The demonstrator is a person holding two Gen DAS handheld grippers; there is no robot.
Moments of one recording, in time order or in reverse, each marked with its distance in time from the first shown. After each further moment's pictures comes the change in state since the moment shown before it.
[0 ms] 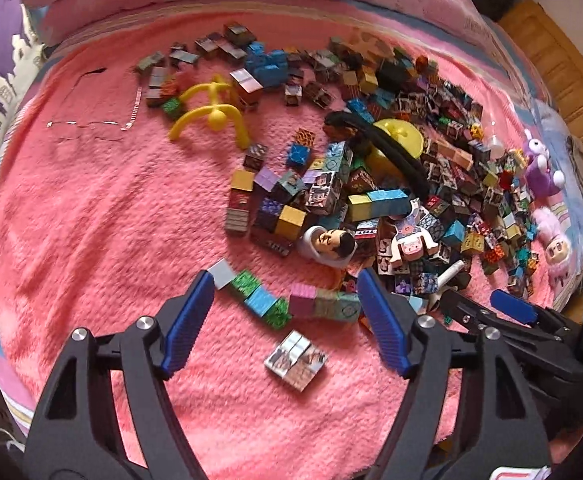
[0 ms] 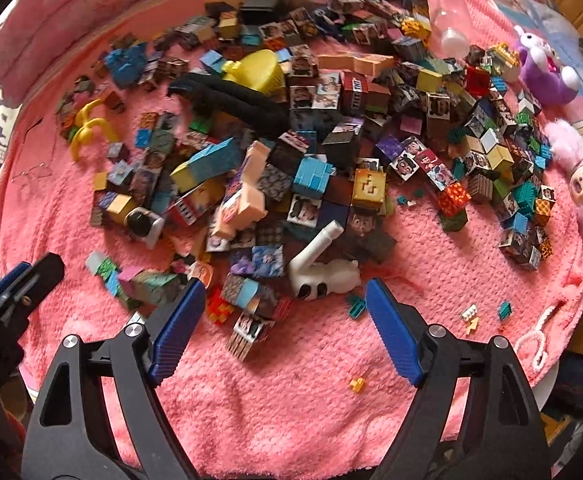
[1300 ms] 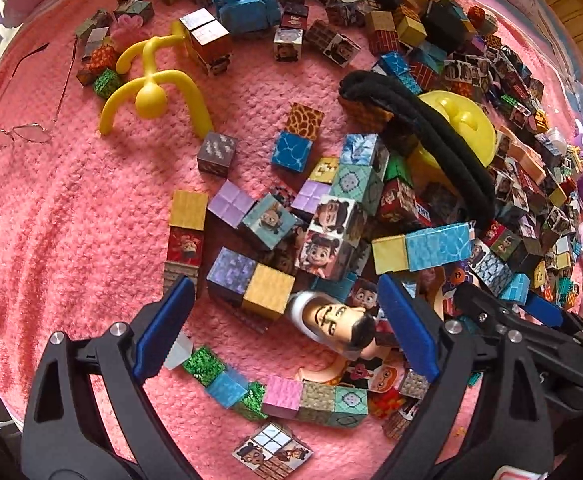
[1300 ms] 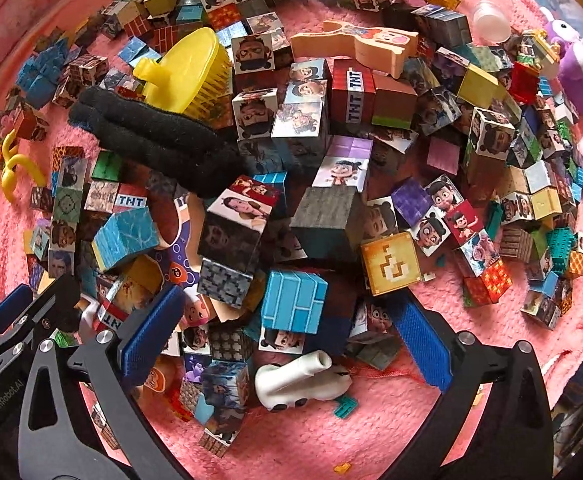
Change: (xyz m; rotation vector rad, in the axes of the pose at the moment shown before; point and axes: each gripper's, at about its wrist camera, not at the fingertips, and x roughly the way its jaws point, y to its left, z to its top) left arm 0.117 -0.024 0.058 -0.029 0.190 0.062; right arm 0.103 -0.005 0.093 0.025 0.131 -0.054
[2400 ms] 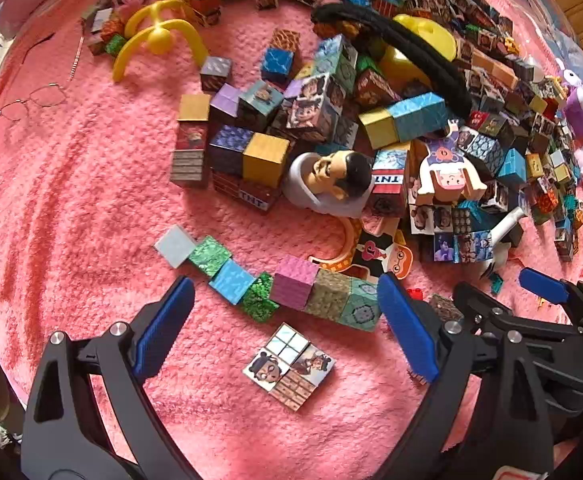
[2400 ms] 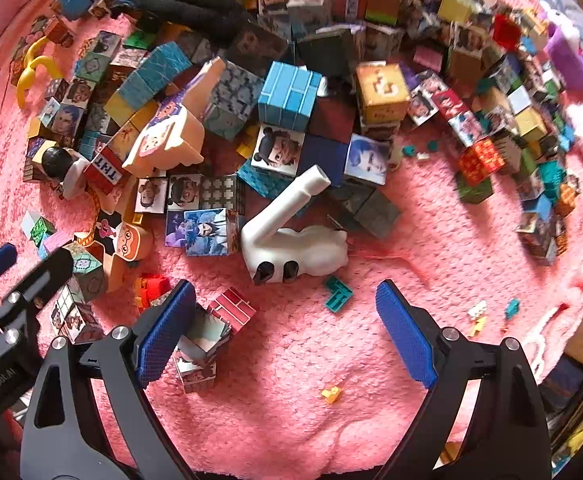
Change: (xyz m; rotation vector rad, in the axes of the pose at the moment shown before) left arm -0.017 0.008 -0.116 0.099 0.010 0.029; right arm 0.027 0.017 -0.116 -0.082 0.051 -0.046
